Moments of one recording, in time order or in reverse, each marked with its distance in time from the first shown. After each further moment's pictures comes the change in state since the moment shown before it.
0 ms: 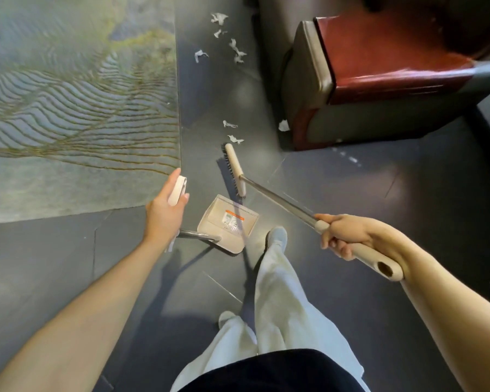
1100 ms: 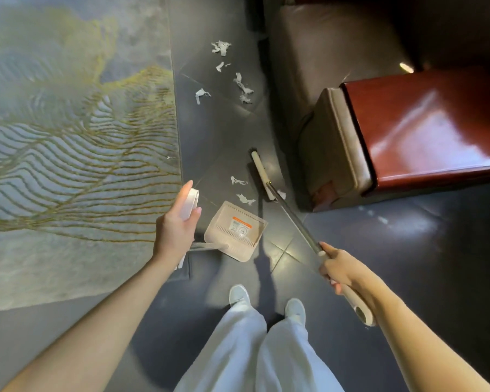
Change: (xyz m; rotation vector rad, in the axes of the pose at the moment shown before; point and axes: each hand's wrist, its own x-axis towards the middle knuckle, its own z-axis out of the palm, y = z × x) left_hand 0.378 0.127 0.056 0.120 -0.060 0.065; right_hand 0.172 -0.302 -0.111 -0.220 0.254 -0.024
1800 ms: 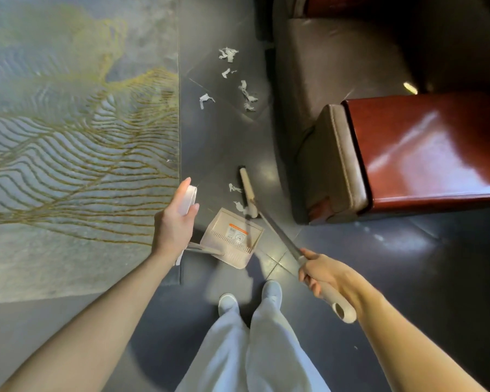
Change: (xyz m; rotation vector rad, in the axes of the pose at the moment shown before) left_hand 0.029 0.020 0.020 0.000 0.078 -0.008; right_hand 0.013 -0.037 -0.022 0.216 -0.193 0.070
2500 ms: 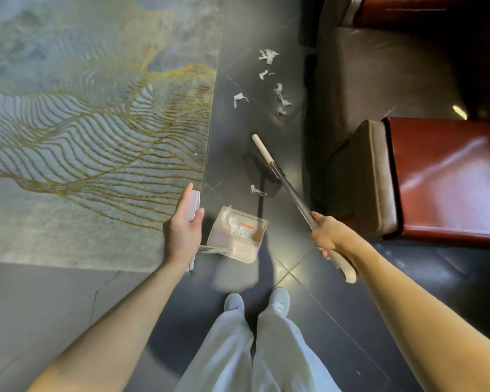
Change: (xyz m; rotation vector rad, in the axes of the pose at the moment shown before) left_hand -0.011 -0.023 -0.015 -0.067 0.198 -0.087; right_hand 0.020 -0.098 -0.013 -0.556 0.196 -0.261
